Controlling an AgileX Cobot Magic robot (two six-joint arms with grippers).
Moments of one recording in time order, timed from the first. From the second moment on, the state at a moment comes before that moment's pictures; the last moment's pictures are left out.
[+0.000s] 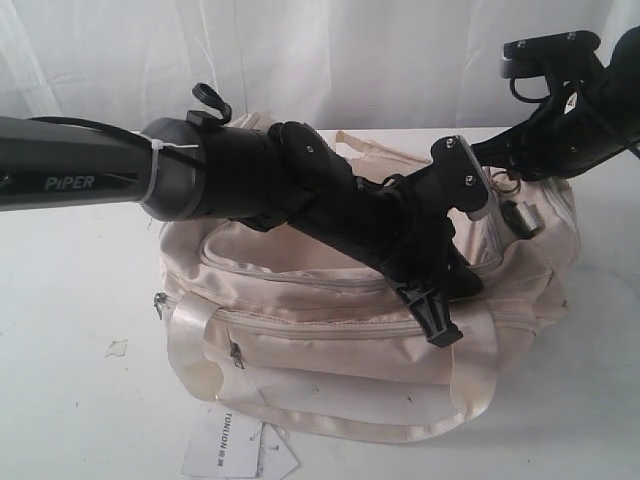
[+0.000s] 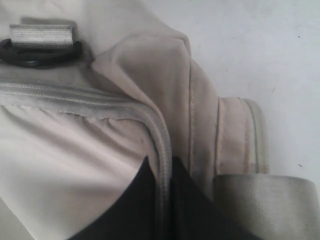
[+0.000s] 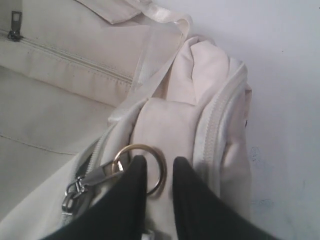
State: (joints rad) left arm -0.72 2.01 -1.50 -1.01 0.51 1.44; right arm 0.15 1.66 -1.18 -0.09 0.47 0.03
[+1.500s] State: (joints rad) left arm -0.68 1.91 -1.59 -0.76 0.54 1.26; right arm 0.14 1.59 -1.18 -0.17 0.48 0.05
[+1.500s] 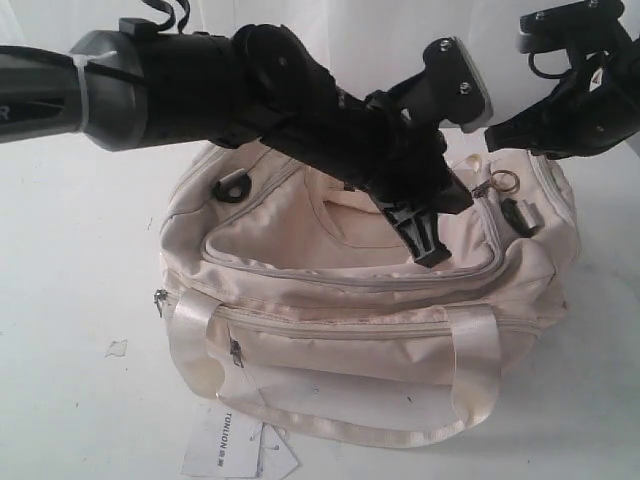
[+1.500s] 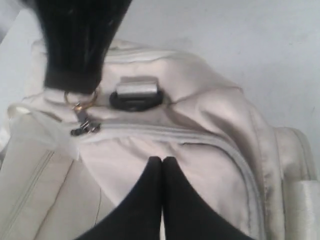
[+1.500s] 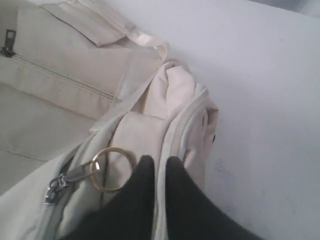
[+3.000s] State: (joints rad) left arm 0.34 1.37 -0.99 -0.23 0.34 0.00; right arm -0.27 1.51 -0.88 -0.17 0.13 0.39
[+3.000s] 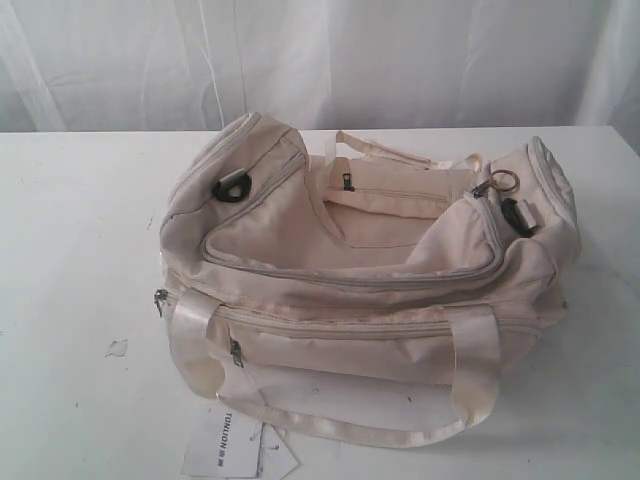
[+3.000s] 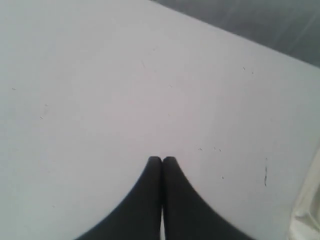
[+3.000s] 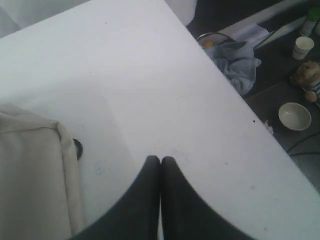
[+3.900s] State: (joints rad) left arm 0.36 0.34 -0.50 -0.26 0.48 0.22; right arm -0.27 0.42 -0.62 -0.15 0.41 0.16
